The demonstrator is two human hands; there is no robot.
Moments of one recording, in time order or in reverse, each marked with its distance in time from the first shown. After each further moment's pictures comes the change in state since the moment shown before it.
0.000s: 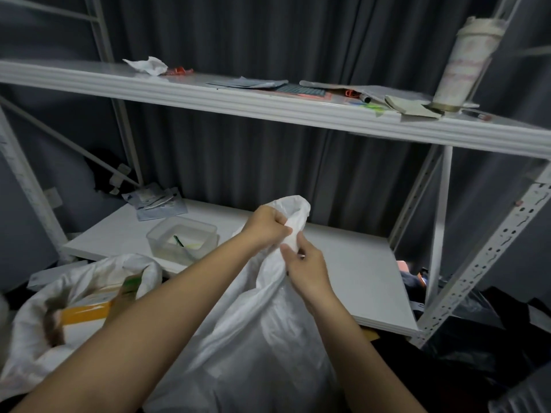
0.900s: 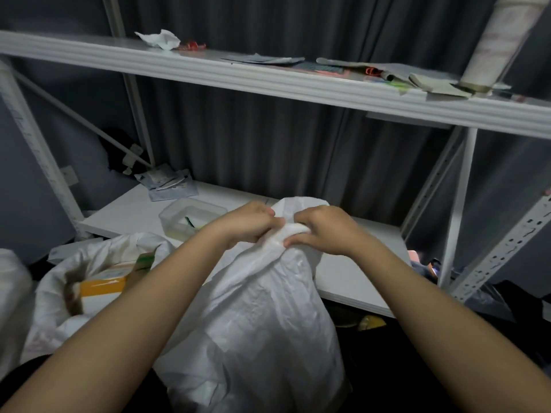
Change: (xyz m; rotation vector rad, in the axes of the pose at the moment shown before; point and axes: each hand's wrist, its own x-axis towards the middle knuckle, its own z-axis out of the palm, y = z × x) left_hand -0.044 -0.017 -0.040 -0.145 -0.209 -0.144; right_hand 0.049 -0.027 -0.042 -0.925 -0.479 -0.659
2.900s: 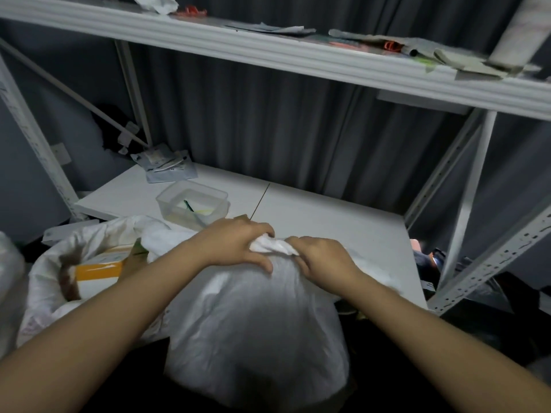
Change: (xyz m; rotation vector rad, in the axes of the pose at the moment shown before) left_hand 0.014 -0.075 -0.019 0.982 0.027 0.525; right_hand -0.022 -0.021 0.068 0.022 0.084 -0.011
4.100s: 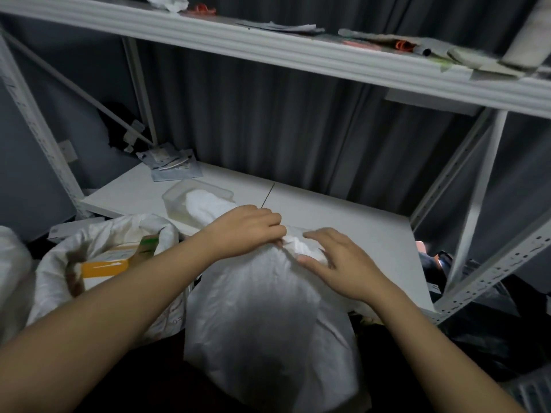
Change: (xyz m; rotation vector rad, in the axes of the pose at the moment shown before) left_hand 0.015 -0.018 0.009 0.464 0.376 0.472; right_hand -0.018 0.006 0.000 0.225 0.033 0.187
